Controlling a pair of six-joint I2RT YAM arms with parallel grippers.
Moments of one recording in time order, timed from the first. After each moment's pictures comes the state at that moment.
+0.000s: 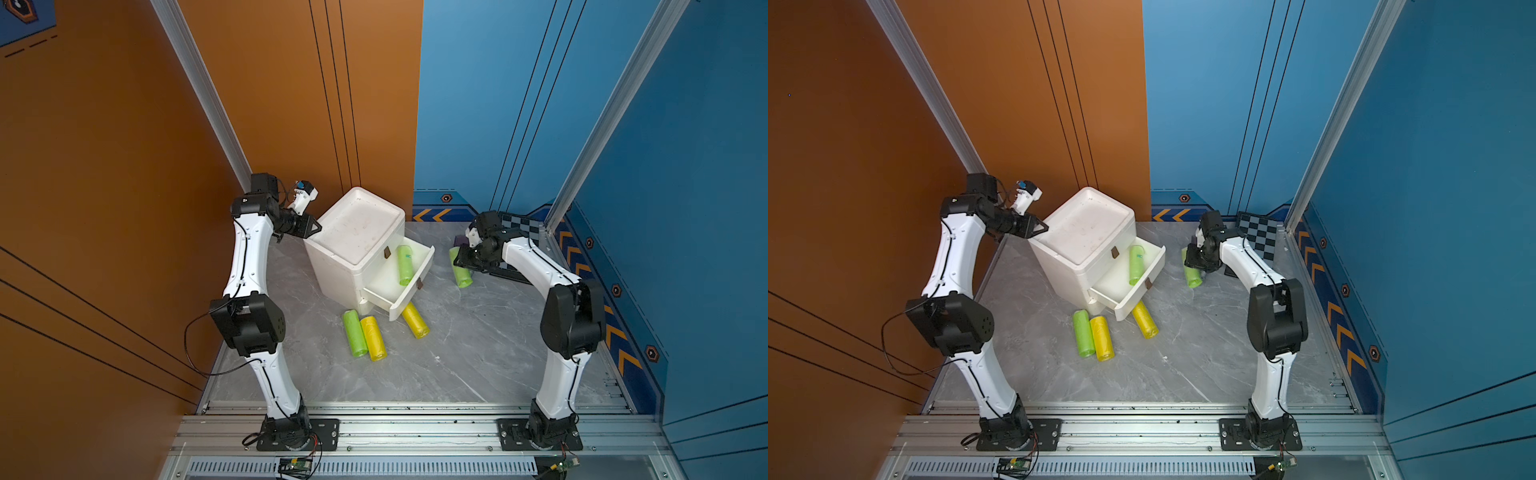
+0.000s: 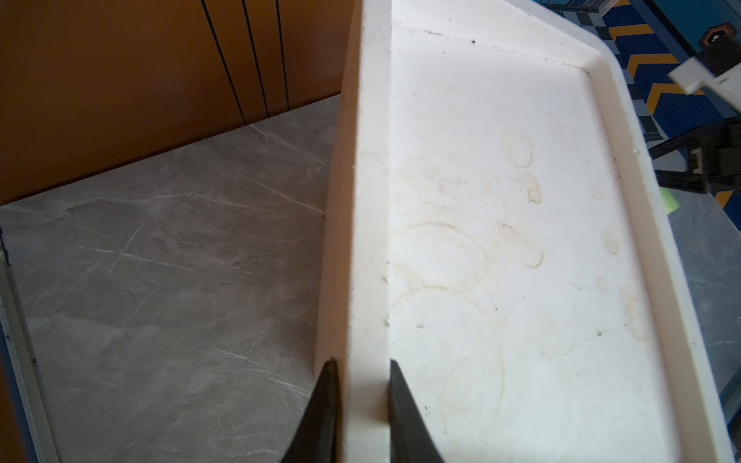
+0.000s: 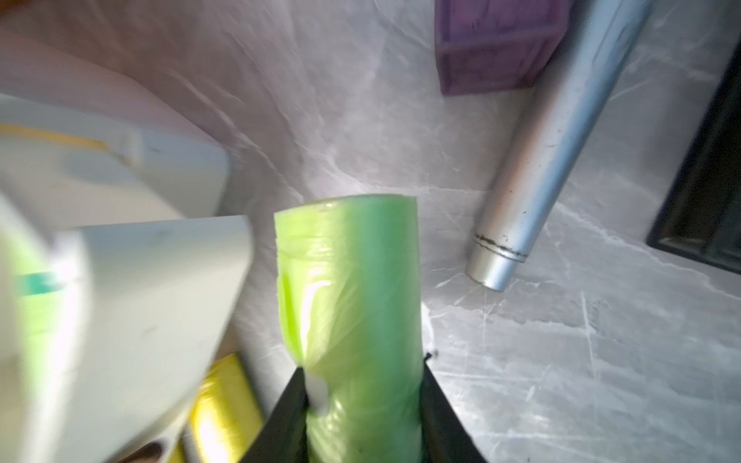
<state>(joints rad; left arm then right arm) 0.16 1.97 2.17 -1.19 0.54 0.40 0.23 1.90 1.66 -0.79 -0.26 0.40</state>
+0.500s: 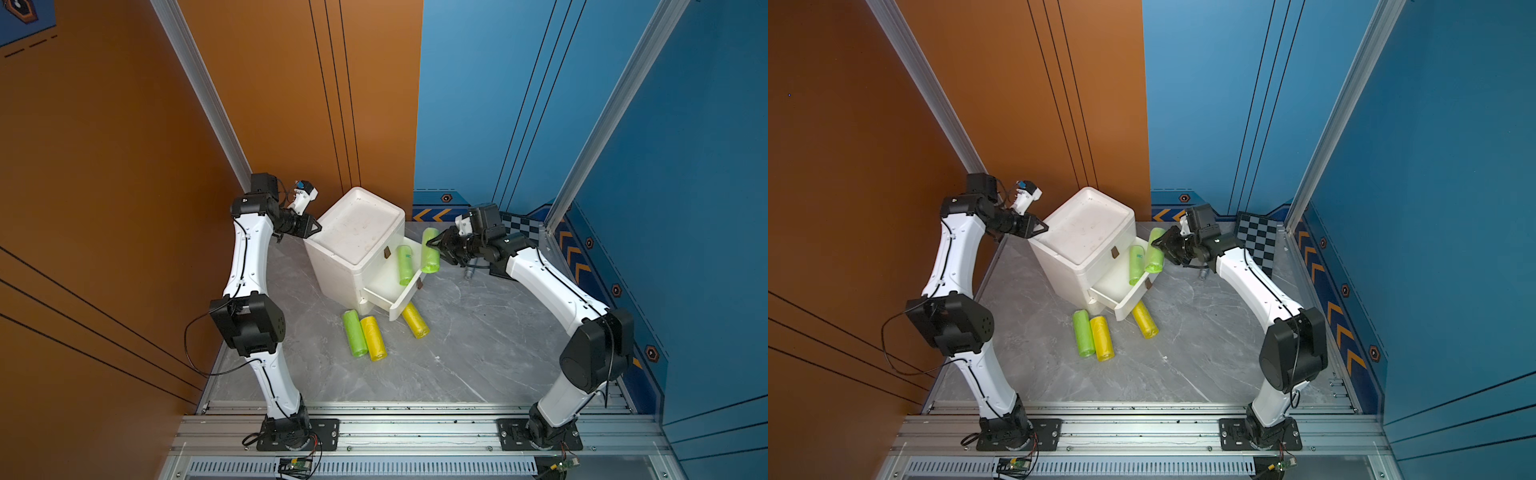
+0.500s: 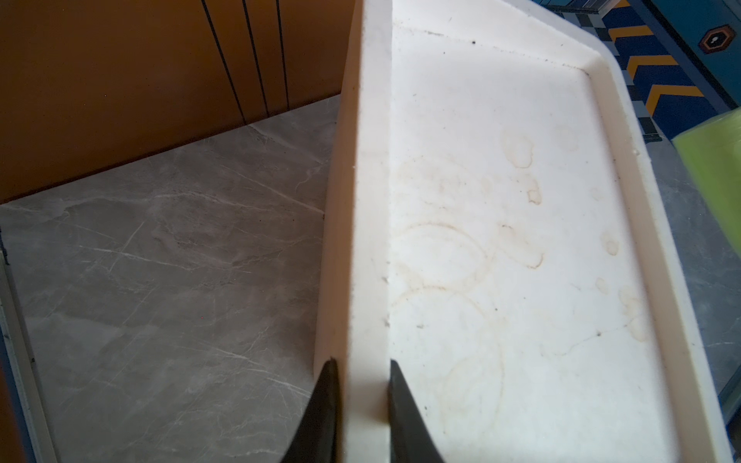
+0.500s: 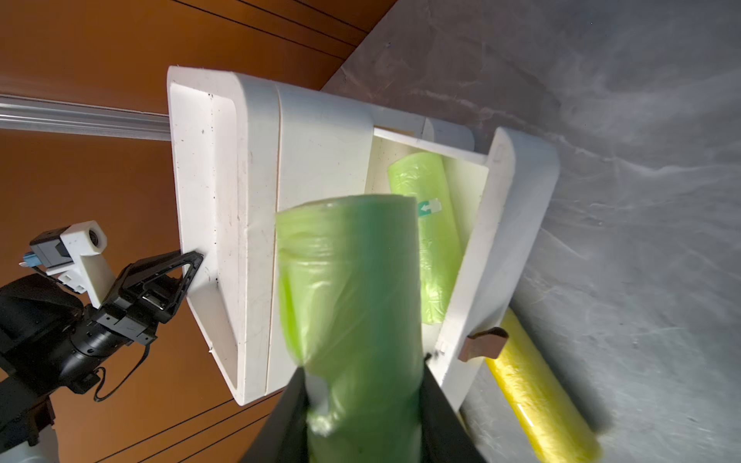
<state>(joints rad) 0.16 1.97 2.17 -1.19 0.54 0.40 0.41 1.73 1.57 -0.51 -0.46 1.04</state>
